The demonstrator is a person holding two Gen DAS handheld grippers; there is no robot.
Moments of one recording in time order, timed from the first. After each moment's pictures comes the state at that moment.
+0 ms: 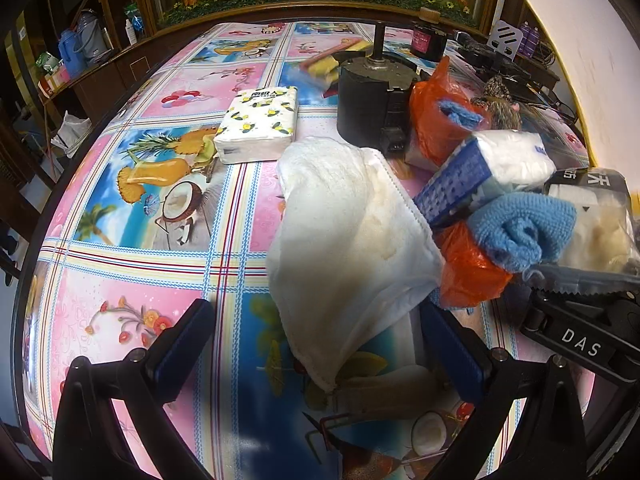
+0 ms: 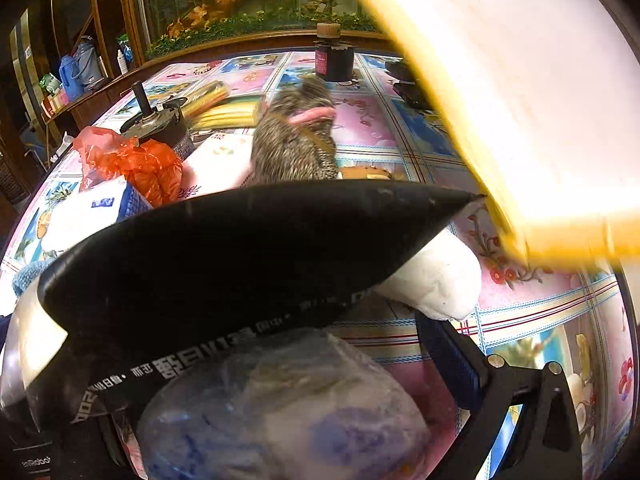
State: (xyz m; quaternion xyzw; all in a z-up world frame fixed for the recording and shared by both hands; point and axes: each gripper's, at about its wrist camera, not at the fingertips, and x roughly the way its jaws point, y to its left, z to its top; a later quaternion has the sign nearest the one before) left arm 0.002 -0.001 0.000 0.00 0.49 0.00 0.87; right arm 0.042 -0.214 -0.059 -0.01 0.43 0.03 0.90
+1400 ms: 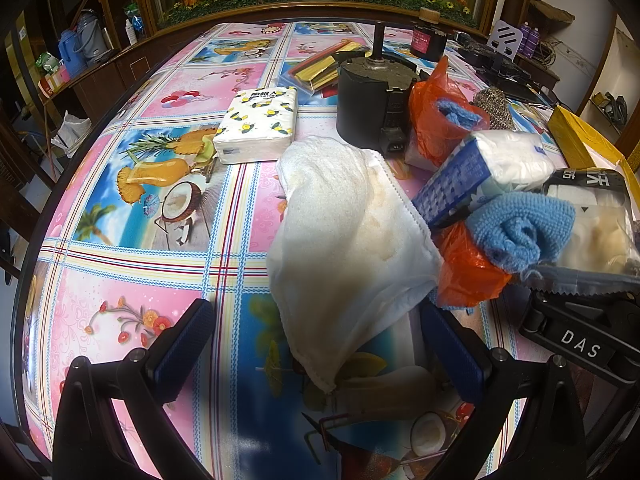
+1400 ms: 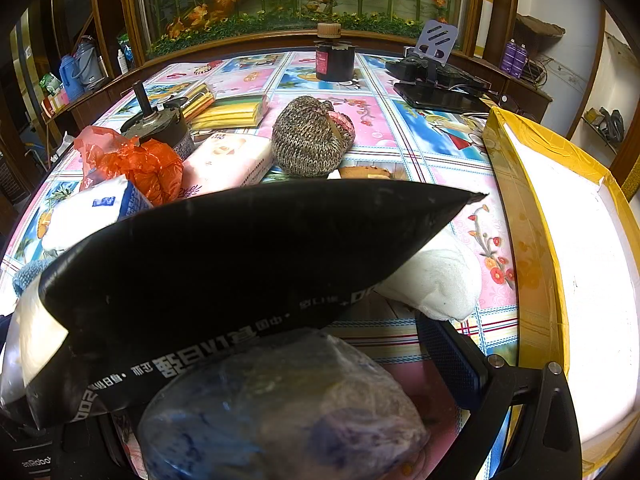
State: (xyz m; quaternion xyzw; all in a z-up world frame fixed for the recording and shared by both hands) left arm 0.002 -0.001 0.000 0.00 0.49 0.00 0.87; right arm 0.049 -0.220 -0.063 -0.01 0.43 0.03 0.90
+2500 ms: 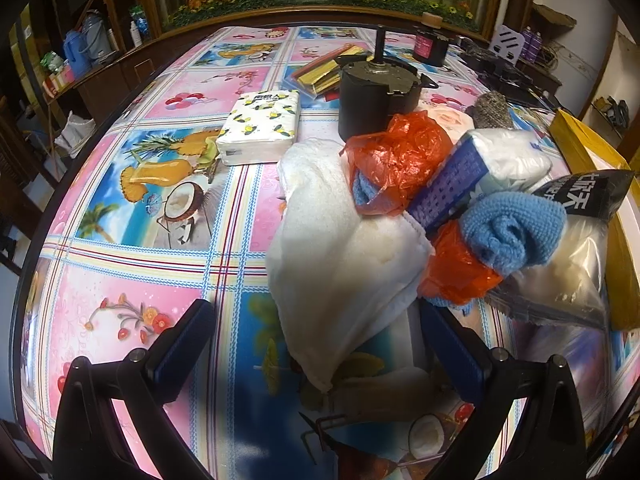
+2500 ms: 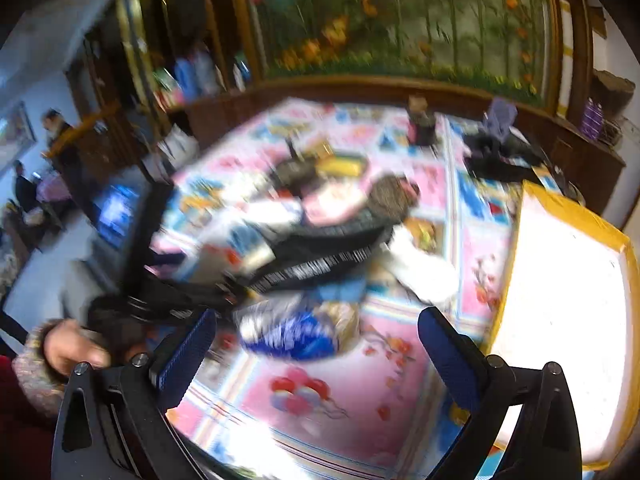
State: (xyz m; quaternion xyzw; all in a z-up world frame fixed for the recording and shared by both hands) left arm -0.004 -0.002 0.001 0.00 0.49 0.00 0.87; right arm -0.065 -0.247 0.022 -0.02 0.33 0.25 0.91
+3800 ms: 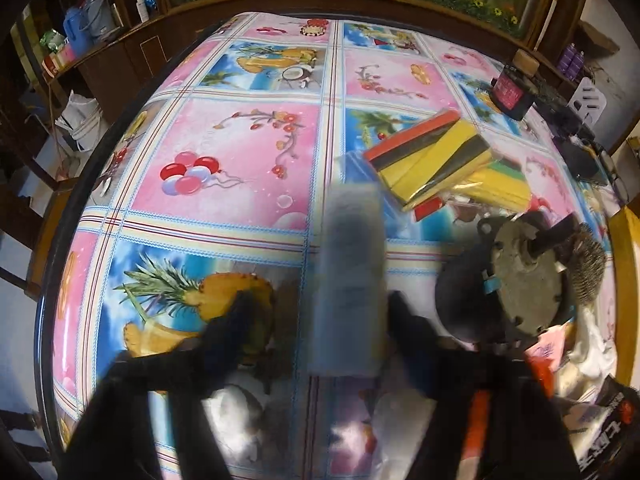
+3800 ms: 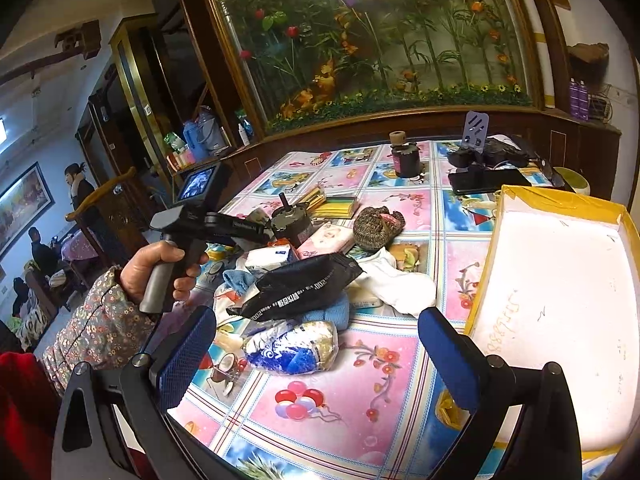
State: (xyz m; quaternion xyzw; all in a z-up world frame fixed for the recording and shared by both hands) left arm 0.140 0.055 0.013 -0.03 0.54 0.04 0.84; right arm -0.070 -0.295 0.036 0.06 0.29 0.25 0.92
